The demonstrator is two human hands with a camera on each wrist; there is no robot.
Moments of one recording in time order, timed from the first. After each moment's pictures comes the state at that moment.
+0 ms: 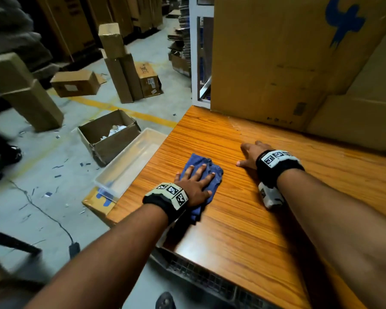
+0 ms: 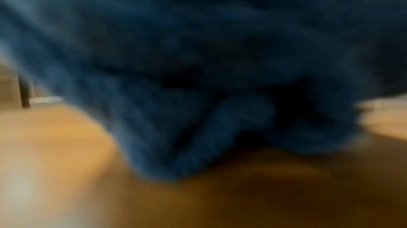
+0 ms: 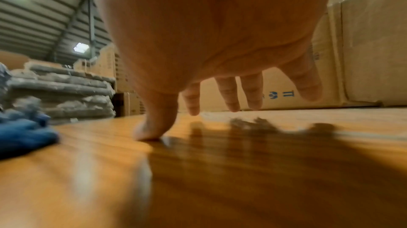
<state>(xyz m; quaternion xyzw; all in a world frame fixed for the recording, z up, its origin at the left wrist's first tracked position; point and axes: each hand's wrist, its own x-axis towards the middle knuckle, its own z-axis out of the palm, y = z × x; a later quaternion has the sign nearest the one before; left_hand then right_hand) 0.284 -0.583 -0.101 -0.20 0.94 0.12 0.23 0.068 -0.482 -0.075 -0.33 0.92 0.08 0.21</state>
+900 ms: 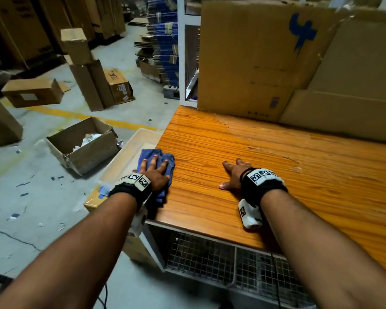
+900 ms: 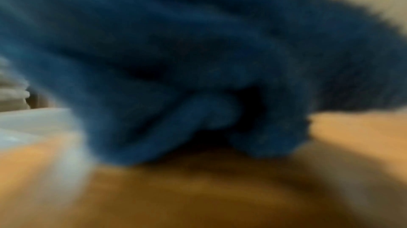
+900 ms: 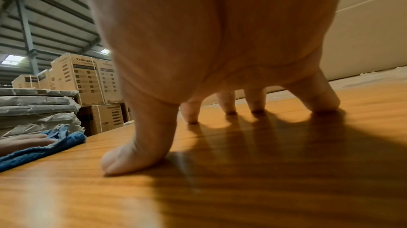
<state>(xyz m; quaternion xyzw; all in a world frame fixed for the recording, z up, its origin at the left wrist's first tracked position) 0.369 -0.670 -0.086 -0.29 0.92 0.14 0.22 0.201 -0.458 -0.086 -0.25 0.92 0.08 0.28</state>
